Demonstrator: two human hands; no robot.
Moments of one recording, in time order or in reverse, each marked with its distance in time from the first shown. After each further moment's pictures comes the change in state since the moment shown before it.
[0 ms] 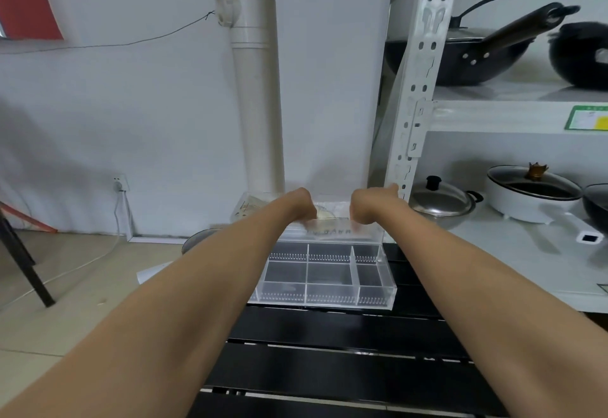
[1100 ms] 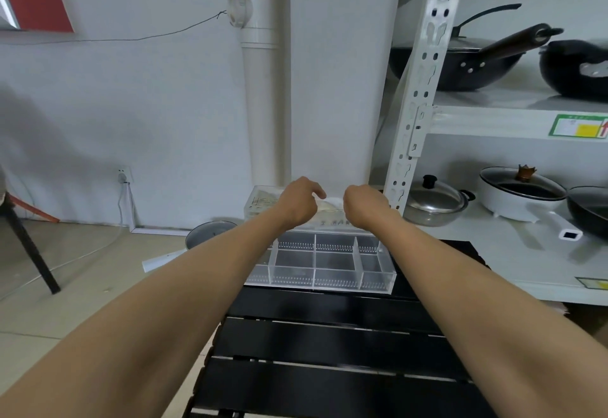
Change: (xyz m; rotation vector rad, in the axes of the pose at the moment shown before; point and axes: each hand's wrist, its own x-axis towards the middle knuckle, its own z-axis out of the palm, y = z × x) left_hand -0.071 -0.020 -0.013 -0.305 0.253 0.291; right_hand -0.045 -0.028 0.000 0.186 0.222 -0.033
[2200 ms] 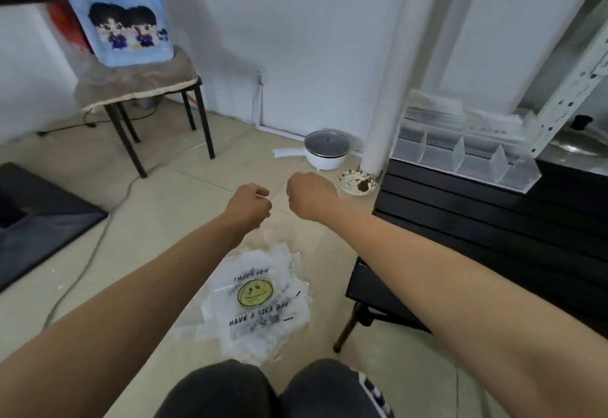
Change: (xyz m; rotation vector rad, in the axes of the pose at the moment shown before) left_hand -0.419 -0.179 -0.118 -0.501 0.217 -0.827; right_hand -0.261 -0.347 0.049 0.171 -0.219 -0.532
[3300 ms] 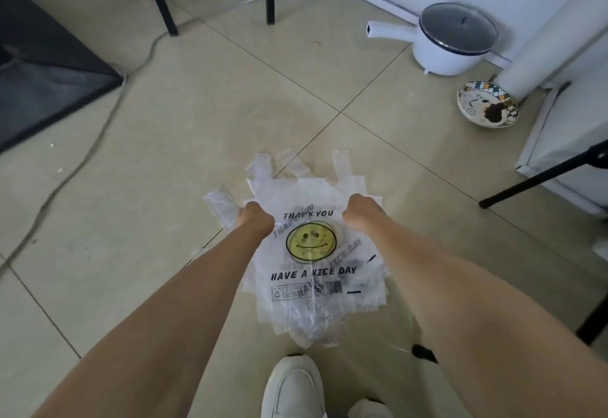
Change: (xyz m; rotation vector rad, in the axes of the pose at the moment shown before) left_hand 0.209 -0.367 0.038 0.312 0.013 -0.582; right_hand 0.191 0.026 0.386 0.096 -0.525 0.303
